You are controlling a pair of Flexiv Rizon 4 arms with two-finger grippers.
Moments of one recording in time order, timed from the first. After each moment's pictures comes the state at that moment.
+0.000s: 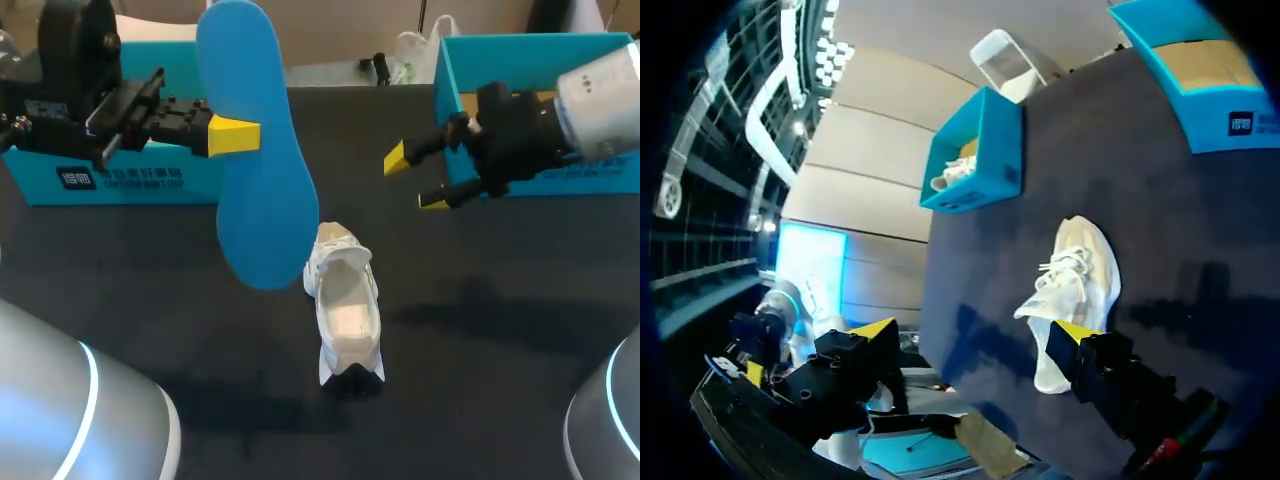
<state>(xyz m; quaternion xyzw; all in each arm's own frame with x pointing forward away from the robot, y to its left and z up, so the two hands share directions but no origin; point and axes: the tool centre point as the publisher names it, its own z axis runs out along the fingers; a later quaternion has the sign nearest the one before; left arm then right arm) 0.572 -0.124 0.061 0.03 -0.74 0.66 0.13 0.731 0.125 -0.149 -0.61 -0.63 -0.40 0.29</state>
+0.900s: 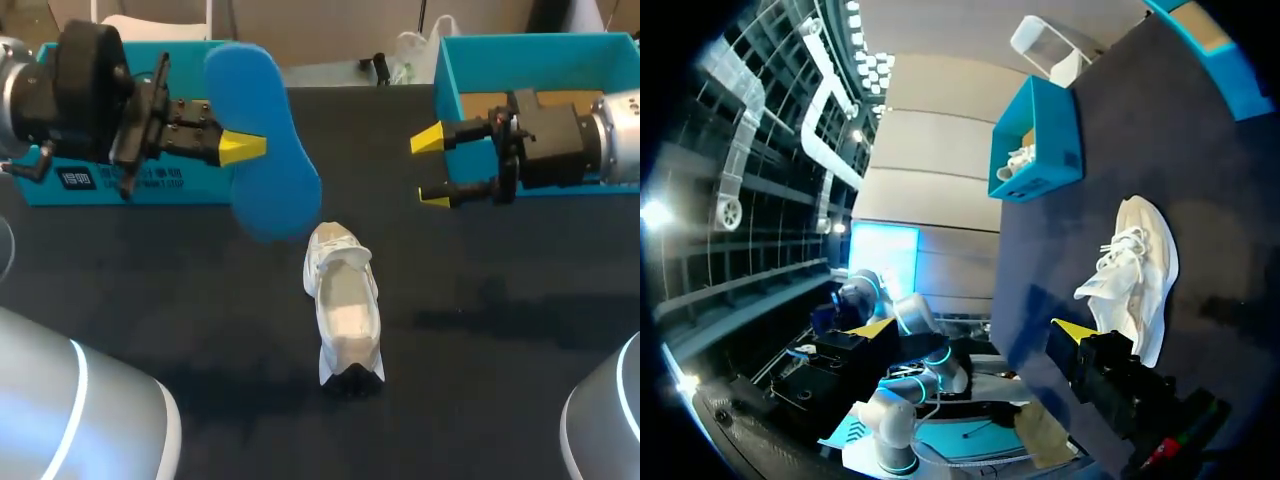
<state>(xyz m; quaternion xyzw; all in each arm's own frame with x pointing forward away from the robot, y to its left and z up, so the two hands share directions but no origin) 0.605 -0.128 0.027 -0.13 -0.74 0.66 -0.05 0.714 0.115 -0.118 -0.54 -0.57 -0.47 0.41</state>
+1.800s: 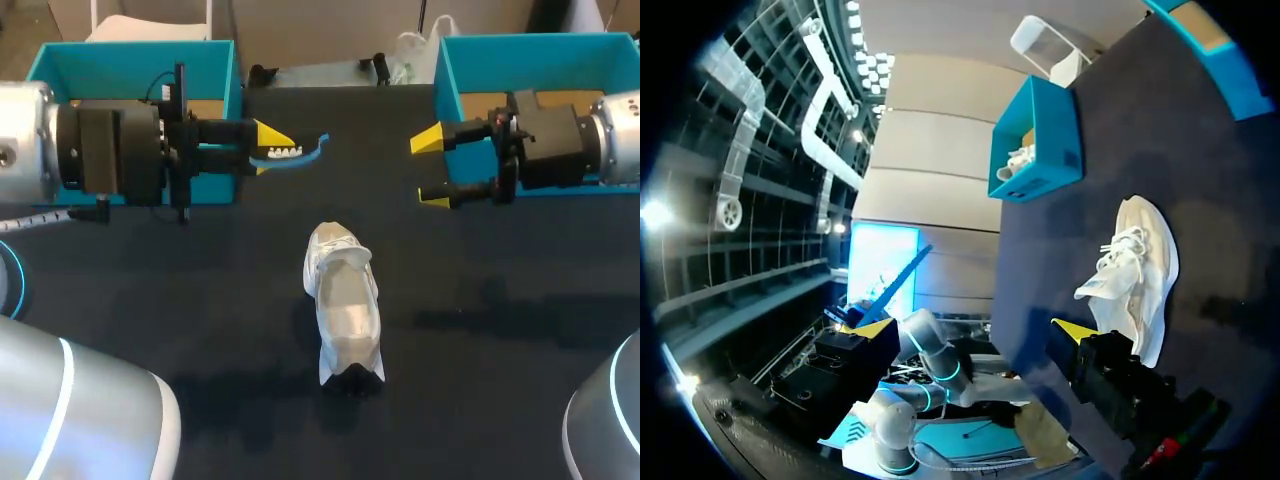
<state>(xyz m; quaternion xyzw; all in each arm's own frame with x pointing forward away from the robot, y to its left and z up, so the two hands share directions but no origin) 0.643 -0.145 -0.006 -0.35 -0.69 0.50 -0.38 0.714 0.115 -0.119 -0.54 -0.57 -0.47 0.41</state>
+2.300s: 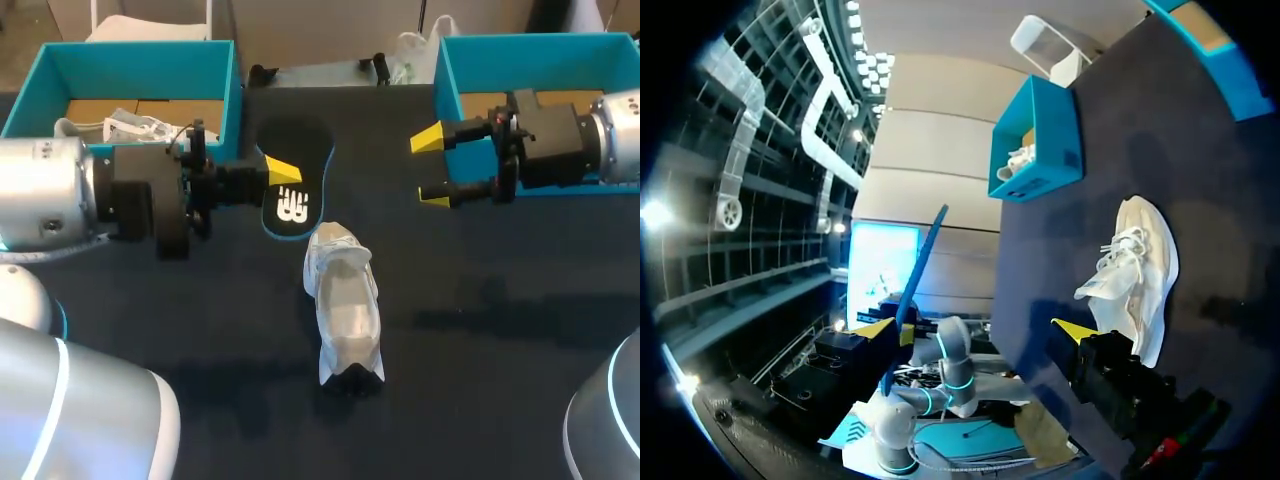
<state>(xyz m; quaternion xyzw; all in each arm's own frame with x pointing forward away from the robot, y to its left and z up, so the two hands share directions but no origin) 0.669 -0.150 -0.065 -0.45 -0.60 0.45 -0.49 0.715 0.115 -0.118 -0.54 -0.57 -0.47 0.41</state>
